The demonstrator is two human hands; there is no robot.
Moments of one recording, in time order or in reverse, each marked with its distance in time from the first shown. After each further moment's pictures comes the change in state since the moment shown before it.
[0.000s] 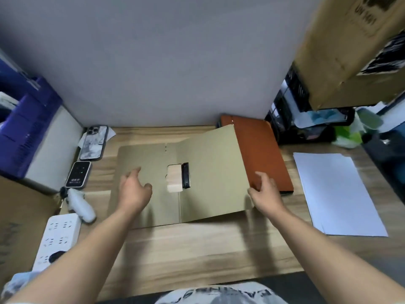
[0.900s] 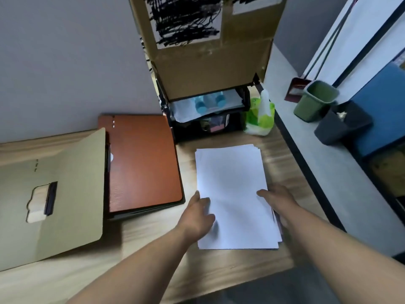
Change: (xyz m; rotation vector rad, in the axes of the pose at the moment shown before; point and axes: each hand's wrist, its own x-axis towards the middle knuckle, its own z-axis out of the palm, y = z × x) left_hand -0.176 0.276 0.396 0.067 -0.660 0.267; right_hand 0.158 0.293 -0.262 0.201 -0.049 0.406
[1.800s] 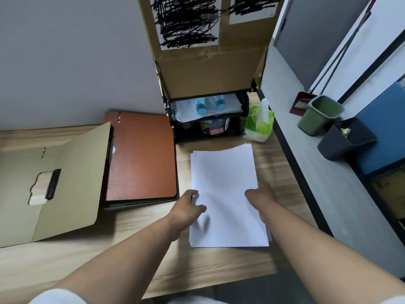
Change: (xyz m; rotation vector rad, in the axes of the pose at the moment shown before) left_hand 0.003 0.000 0.006 -0.475 0.086 -0.121; right_hand -0.005 -0.015 0.016 0.180 -0.012 -0.101
